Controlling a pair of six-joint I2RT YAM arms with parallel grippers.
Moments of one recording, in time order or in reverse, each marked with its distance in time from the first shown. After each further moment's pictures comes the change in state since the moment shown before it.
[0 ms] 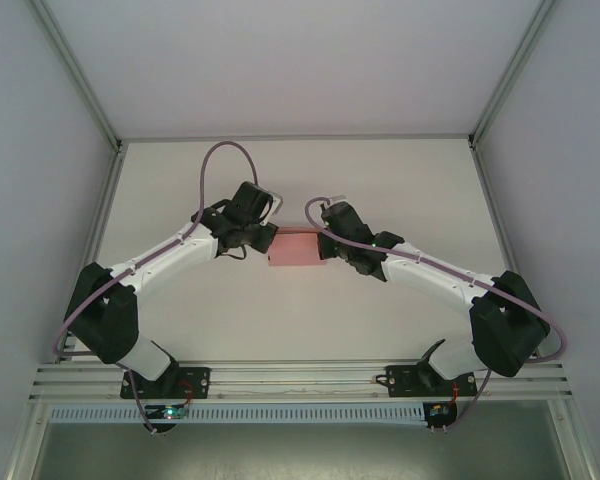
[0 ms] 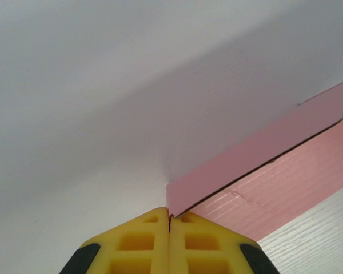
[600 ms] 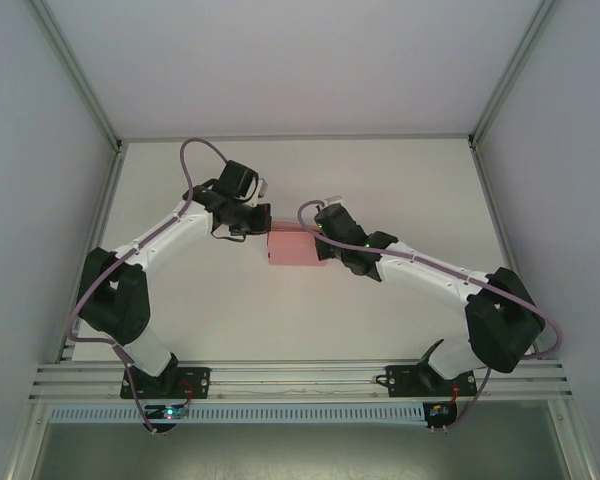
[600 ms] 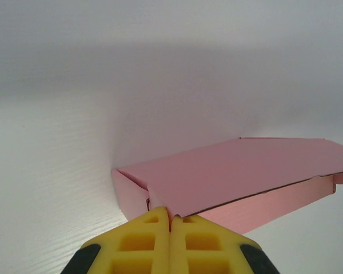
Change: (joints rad) left arm 0.139 0.111 0.144 -0.109 0.334 -0.333; right arm 0.034 0.033 0.026 -0.026 0.090 -0.020
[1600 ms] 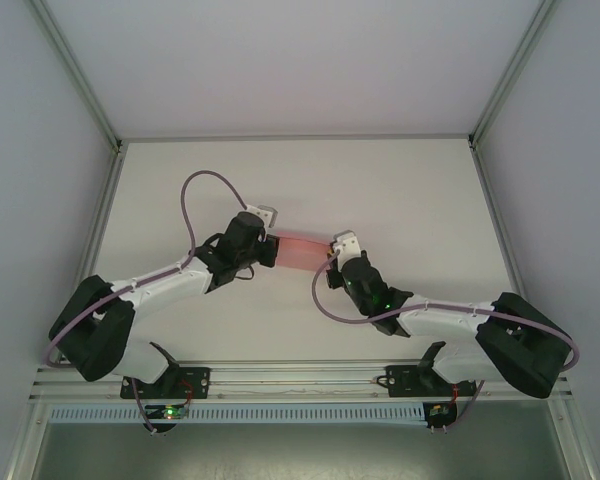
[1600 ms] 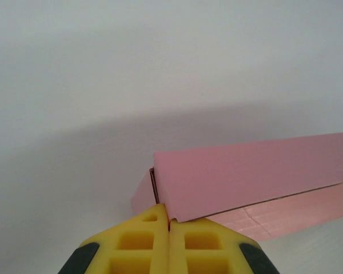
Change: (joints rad) left arm -0.204 -0.194 -0.522 0.647 -0.311 0.084; right arm 0.118 -0.196 -0.586 0.810 0.147 -0.196
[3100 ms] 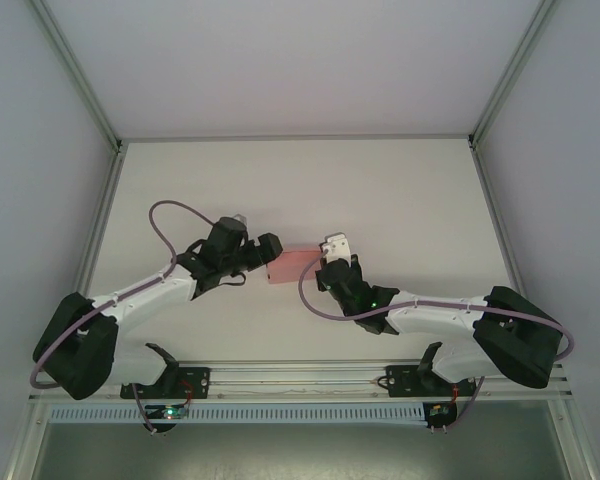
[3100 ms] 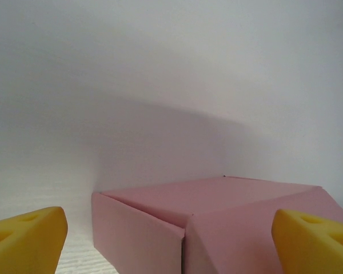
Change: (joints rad) left arm 0.083 -0.139 -0.105 -0.054 0.142 -0.595; right arm 0.118 0.053 0.132 -0.219 0.171 0.170
